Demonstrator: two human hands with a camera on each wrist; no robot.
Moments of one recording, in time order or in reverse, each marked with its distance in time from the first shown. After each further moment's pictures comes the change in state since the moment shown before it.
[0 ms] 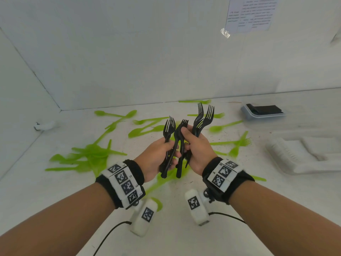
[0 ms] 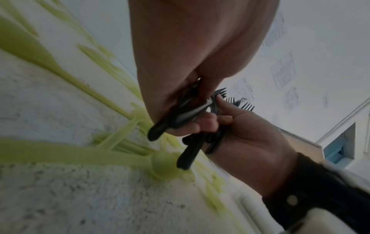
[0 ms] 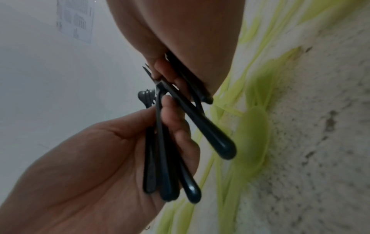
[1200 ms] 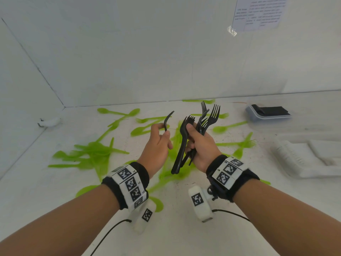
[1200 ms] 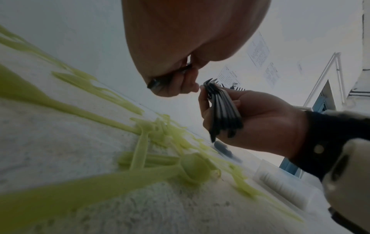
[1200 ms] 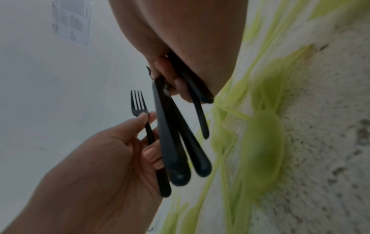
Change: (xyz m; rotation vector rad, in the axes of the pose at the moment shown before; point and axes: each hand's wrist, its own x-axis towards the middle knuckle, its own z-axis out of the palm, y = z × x) left_hand 0.009 -0.005 -0.006 0.353 0.288 0.377; right_hand 0.030 0.008 -0.015 -0.007 0.037 0.000
